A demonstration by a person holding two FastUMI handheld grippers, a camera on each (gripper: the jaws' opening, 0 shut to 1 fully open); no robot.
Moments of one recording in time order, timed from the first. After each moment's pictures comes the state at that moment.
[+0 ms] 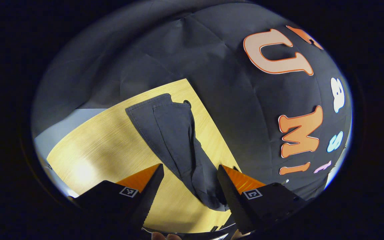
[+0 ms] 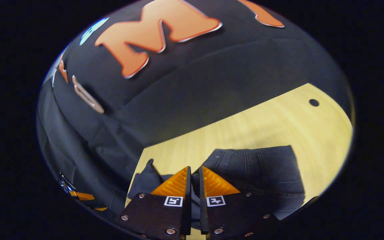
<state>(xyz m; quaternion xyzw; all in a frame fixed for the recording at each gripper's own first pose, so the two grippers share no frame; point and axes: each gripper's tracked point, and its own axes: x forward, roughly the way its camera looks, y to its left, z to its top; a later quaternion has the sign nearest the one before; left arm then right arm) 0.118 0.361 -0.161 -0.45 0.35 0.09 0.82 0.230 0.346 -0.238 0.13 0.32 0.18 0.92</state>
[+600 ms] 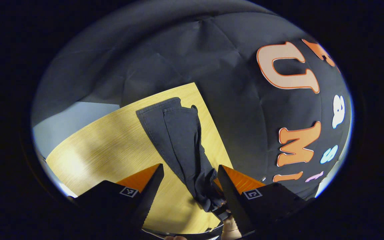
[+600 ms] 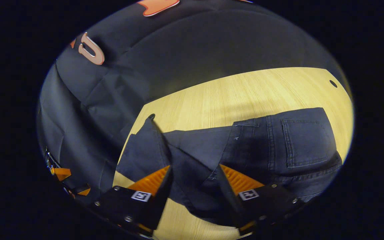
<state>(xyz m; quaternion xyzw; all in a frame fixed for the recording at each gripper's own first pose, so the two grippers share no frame) 0.114 0.404 -0.181 -0.50 0.32 0.10 0.80 0.183 0.408 -0.344 0.06 0.43 0.20 0.88</state>
